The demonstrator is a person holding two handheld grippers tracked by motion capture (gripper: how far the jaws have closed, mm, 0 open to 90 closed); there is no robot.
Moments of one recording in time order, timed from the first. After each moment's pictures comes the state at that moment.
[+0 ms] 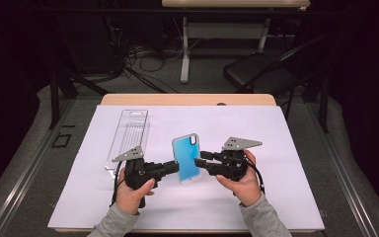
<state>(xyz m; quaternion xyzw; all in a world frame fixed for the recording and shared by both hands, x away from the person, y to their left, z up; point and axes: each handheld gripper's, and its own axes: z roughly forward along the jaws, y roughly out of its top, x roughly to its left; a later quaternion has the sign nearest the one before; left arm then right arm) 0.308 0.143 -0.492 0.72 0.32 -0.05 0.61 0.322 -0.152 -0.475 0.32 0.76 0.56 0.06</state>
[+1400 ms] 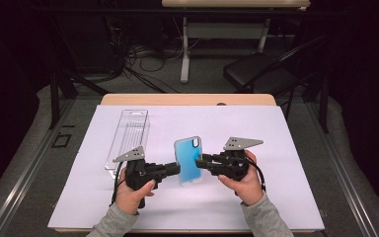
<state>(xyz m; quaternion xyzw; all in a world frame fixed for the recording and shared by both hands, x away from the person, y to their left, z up) 0.308 0.142 -0.490 0.73 0.29 -0.06 0.61 0.324 -0.157 -0.474 0.30 0.77 0.57 0.04</state>
